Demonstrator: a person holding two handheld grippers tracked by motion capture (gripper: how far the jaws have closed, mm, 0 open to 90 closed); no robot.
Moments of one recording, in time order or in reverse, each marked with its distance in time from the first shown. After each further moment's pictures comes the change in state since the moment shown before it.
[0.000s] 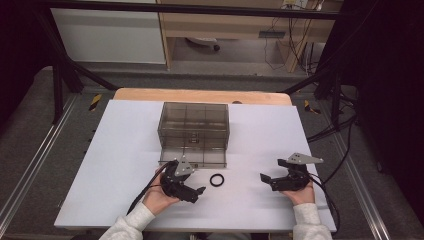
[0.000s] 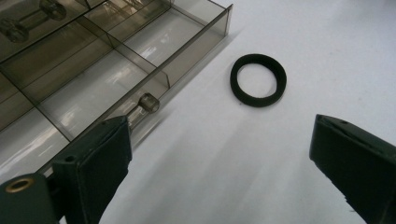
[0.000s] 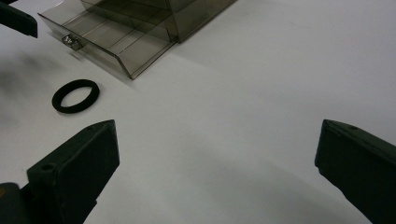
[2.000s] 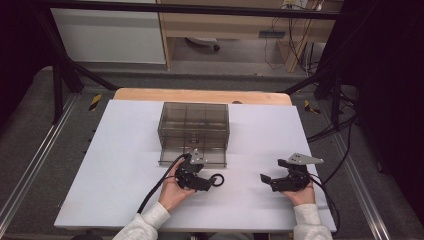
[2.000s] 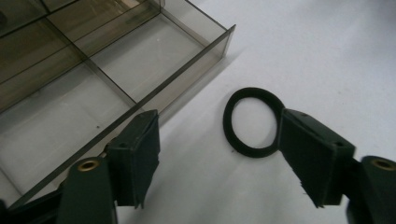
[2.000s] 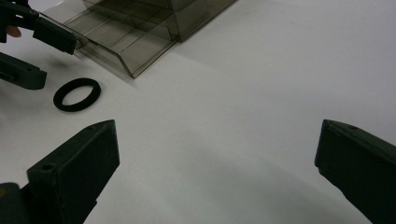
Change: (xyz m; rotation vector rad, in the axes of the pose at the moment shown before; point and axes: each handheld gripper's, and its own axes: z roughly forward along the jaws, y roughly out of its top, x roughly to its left) left arm -0.002 0.027 0.035 0.055 -0.036 -0.104; right arm 0.000 -0.001 -0.001 0.002 0.003 -0.005
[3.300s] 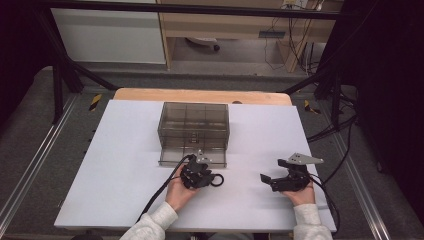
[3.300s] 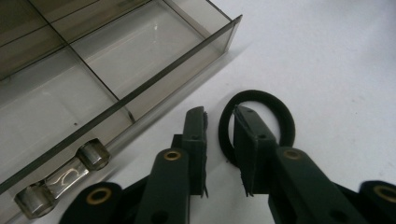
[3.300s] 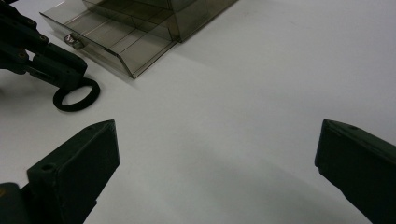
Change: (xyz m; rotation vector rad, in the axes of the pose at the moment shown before) left arm -0.004 0.002 0.016 0.039 0.019 -0.058; right arm 0.000 0.000 0.000 -0.001 0.001 0.001
